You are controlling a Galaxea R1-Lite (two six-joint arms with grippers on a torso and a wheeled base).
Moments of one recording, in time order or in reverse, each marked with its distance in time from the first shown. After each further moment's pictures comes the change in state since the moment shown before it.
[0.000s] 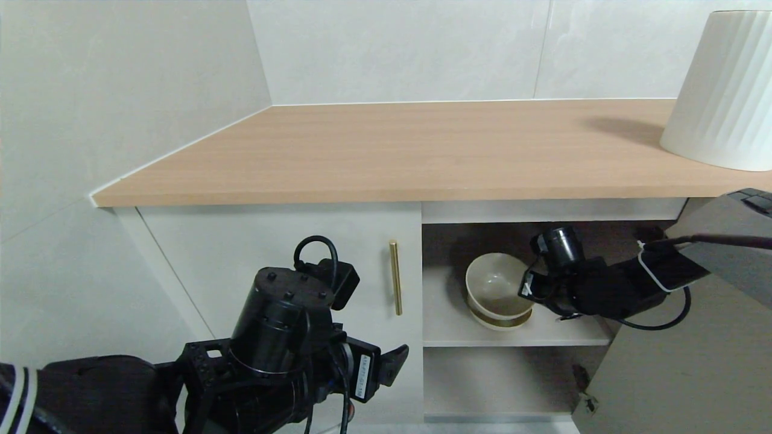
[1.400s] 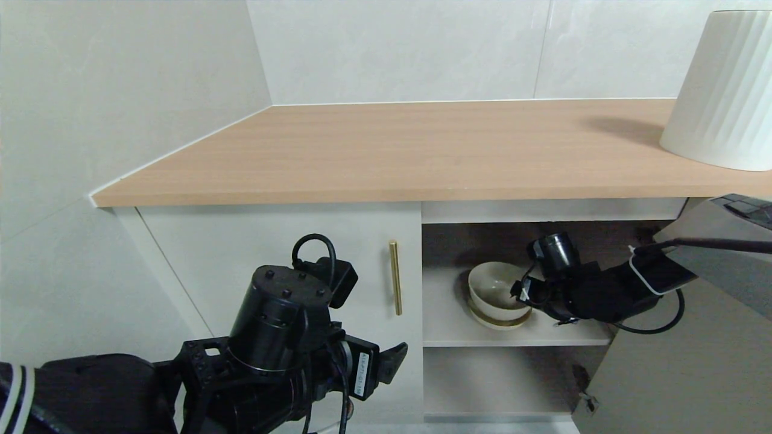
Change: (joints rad) left arm 0.003 -0.003 -0.002 0.000 0.000 0.000; right arm 0.008 0.033 -0.006 0.000 0.001 0.000
